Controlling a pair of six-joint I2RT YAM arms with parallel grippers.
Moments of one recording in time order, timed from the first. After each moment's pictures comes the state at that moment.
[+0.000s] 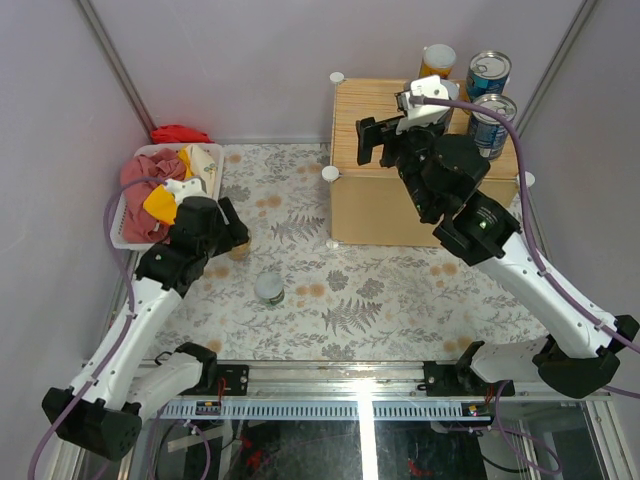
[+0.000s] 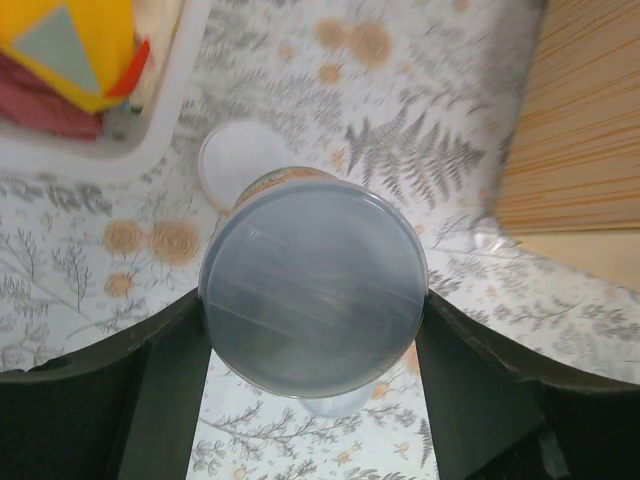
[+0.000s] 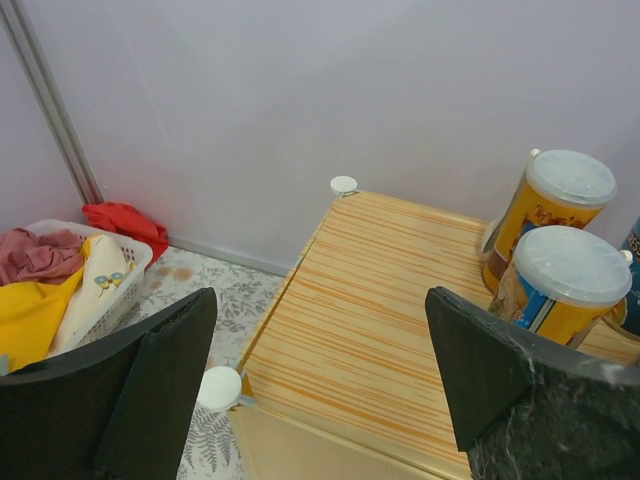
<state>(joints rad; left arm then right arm) -0.32 0.94 0.93 -0.68 -0.26 -0.59 0.83 1.29 1.60 -0.16 0.51 -0.12</state>
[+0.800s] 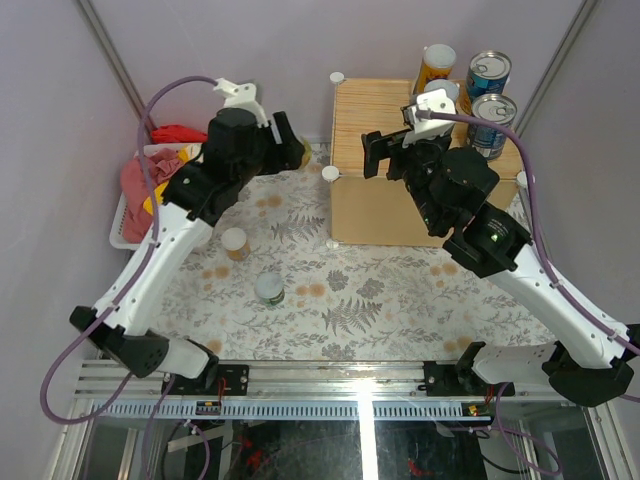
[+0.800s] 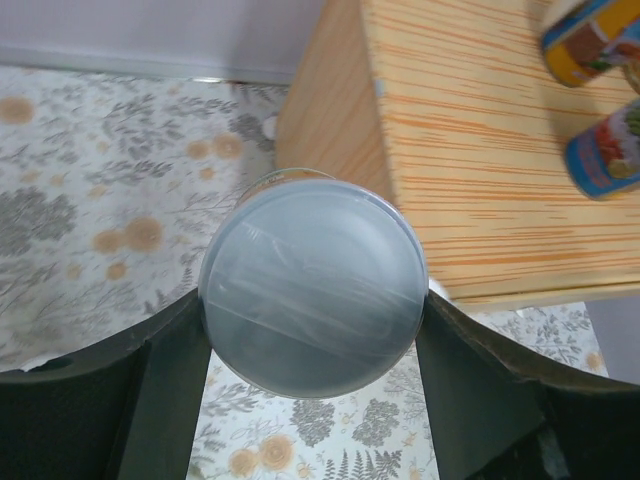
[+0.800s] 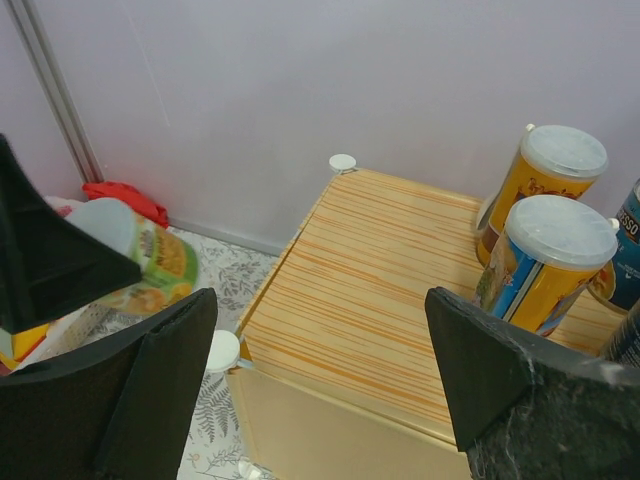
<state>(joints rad) -0.49 1.39 1.70 -0.66 -0.17 -0.47 0.87 1.22 1.55 -0.20 0.54 -0.13</state>
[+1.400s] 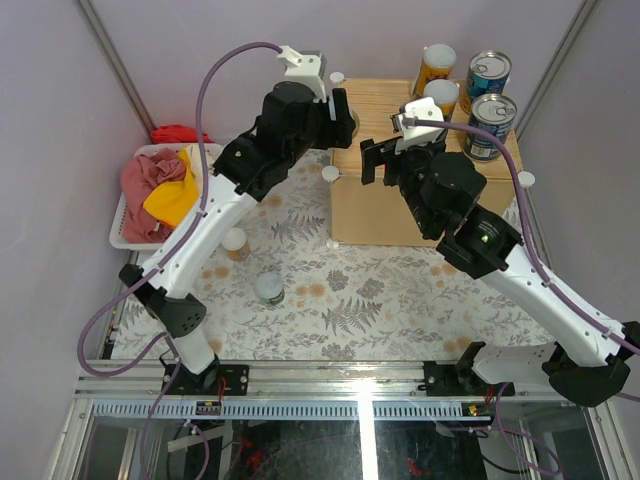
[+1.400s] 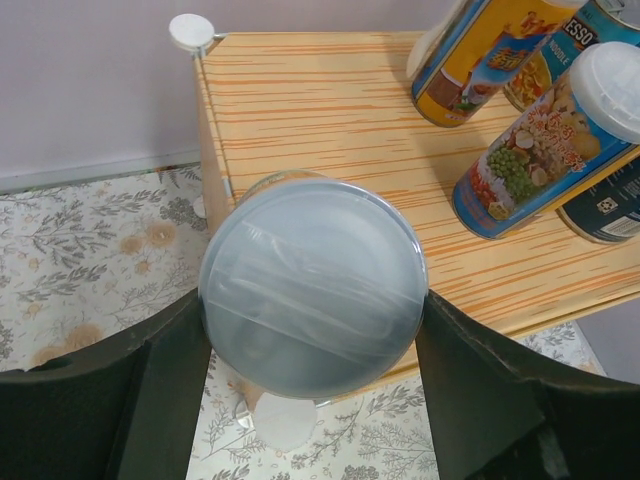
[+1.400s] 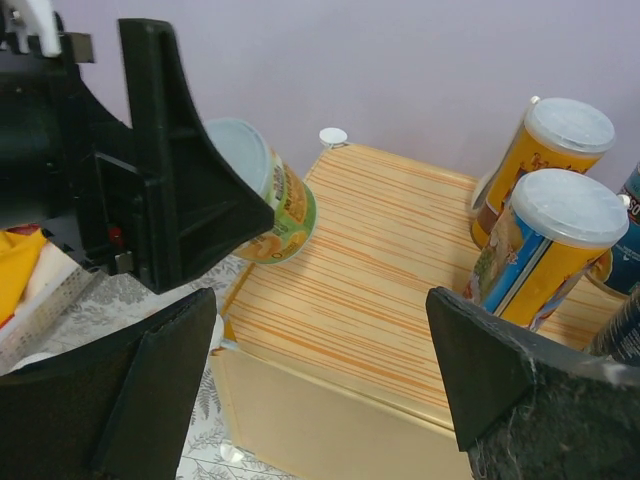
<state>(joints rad) -0.66 1.71 2.10 -0.63 -0.24 -0.35 0.87 1.21 1.50 -0.20 0.55 -0.14</state>
